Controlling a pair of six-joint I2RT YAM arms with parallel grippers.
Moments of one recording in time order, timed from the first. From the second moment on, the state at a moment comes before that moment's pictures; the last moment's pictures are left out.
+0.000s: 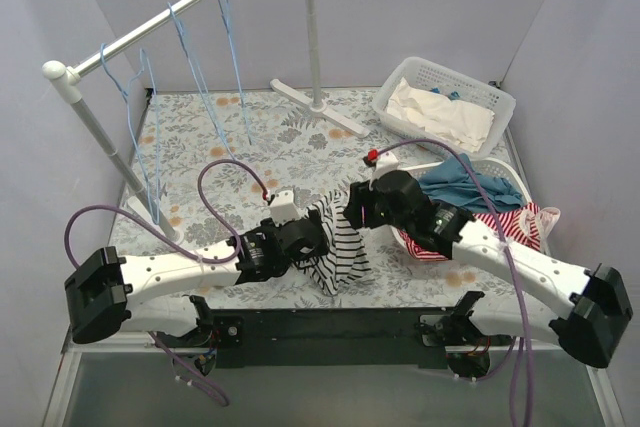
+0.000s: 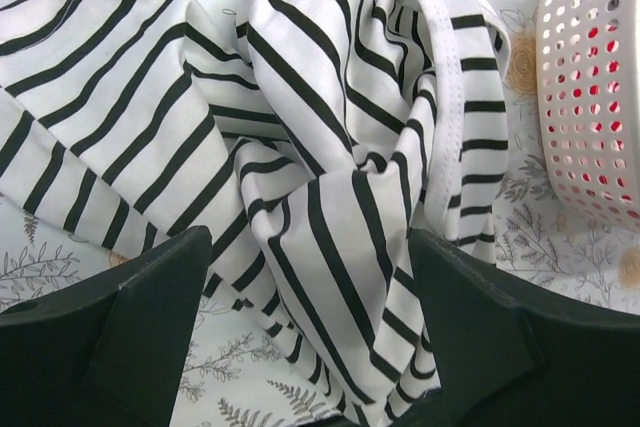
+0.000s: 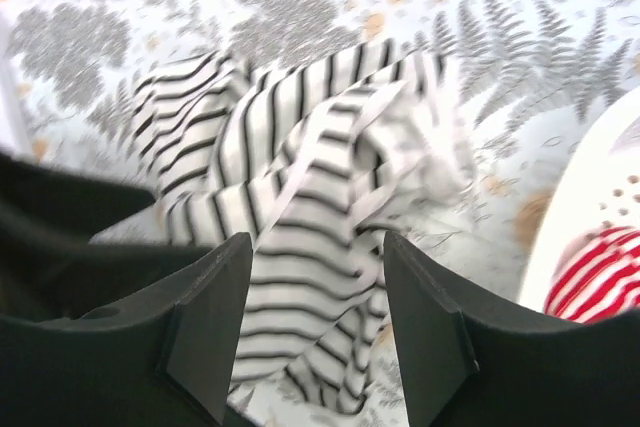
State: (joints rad) left arm -1.15 1.20 0.71 -0.35 -0.59 -1.08; right arm 0.95 1.06 0.79 -0.31 0.16 0.46
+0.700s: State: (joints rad) left arm -1.10 1.19 0.64 -0.30 -0.51 -1.07; right arm 0.80 1.61 1.07 -0.35 -0.06 0.36
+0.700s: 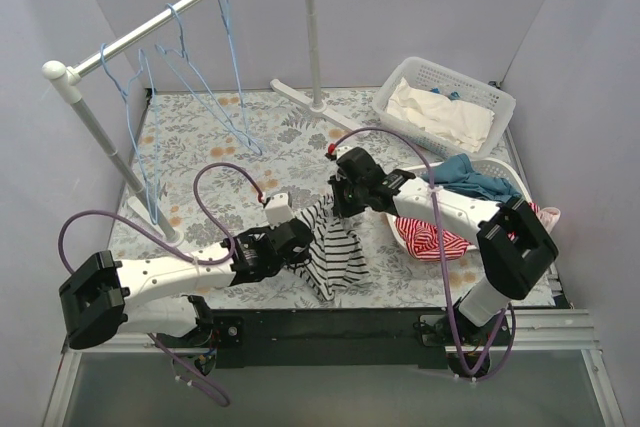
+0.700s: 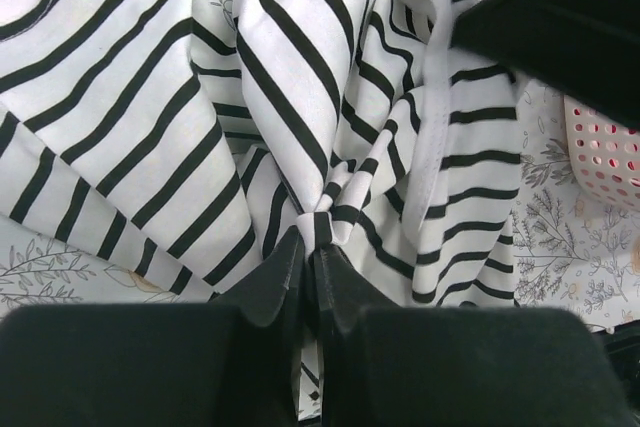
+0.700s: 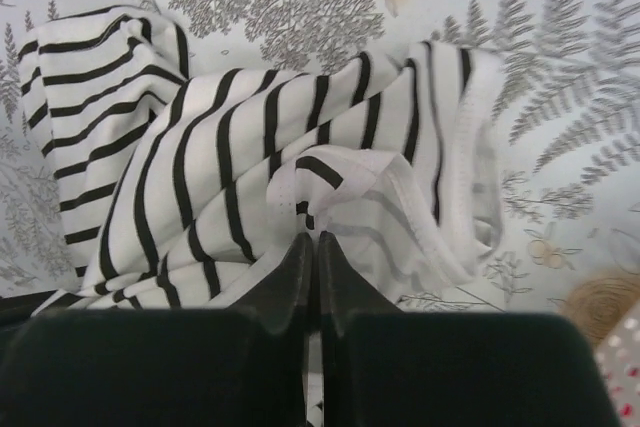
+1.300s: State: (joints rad) left arm -1.09 1.01 0.92 -0.38 -0.65 -1.11; right arm 0.73 1.31 1.56 -0.51 0.05 0.31
